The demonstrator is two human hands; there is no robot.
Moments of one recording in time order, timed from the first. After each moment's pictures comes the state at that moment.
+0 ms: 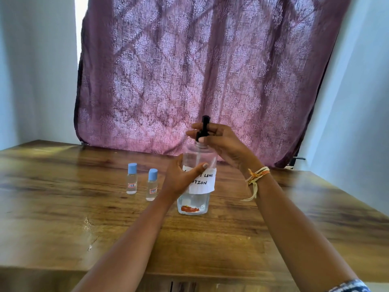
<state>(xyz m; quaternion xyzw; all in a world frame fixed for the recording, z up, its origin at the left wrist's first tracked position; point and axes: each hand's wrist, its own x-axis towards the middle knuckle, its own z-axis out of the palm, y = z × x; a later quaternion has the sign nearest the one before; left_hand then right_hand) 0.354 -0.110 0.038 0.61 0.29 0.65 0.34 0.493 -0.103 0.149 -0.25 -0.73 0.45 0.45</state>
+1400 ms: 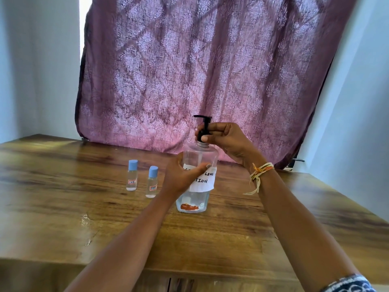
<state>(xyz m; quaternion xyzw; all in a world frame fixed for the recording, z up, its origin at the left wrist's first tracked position) 0.357 -0.112 0.035 0.58 0.34 0.66 0.33 0.503 -0.097 0.152 -0.27 -0.75 0.39 0.47</state>
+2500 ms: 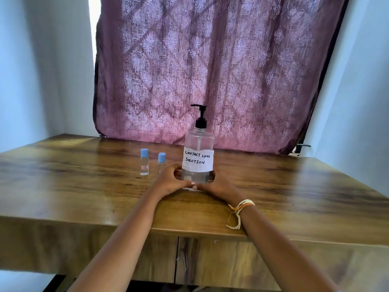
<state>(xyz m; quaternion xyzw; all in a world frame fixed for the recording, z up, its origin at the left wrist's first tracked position) 0.314 -0.143 -0.003 0.66 0.54 0.45 0.28 0.509 -0.135 0.002 -0.45 -0.75 0.31 0.38</state>
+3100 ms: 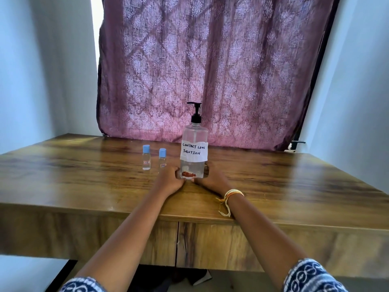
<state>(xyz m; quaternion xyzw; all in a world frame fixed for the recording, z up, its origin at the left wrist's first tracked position) 0.327 -0.171 -0.009 0.67 0.62 0.38 0.14 0.500 -0.149 0.002 -0.52 -0.75 0.22 0.34</state>
